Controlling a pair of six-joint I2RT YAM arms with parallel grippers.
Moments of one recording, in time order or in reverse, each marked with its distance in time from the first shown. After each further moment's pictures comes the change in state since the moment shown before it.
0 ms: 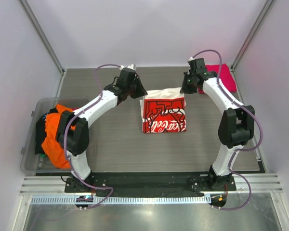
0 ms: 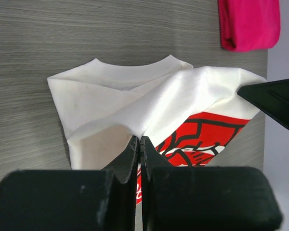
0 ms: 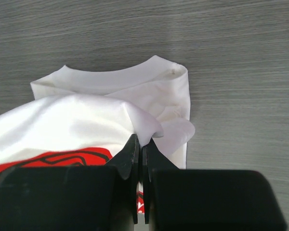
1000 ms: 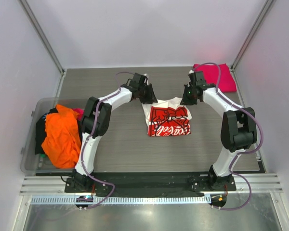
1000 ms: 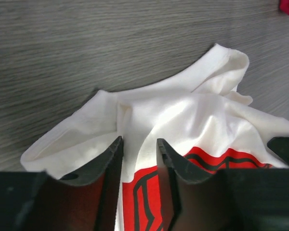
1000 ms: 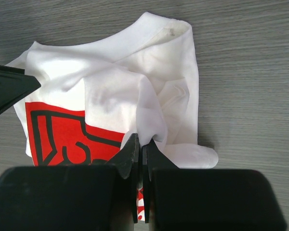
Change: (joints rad) left arm 0.008 0.451 0.275 -0.039 0.211 0.043; right arm 0.000 -0.038 -0.260 0.134 -0.031 0.013
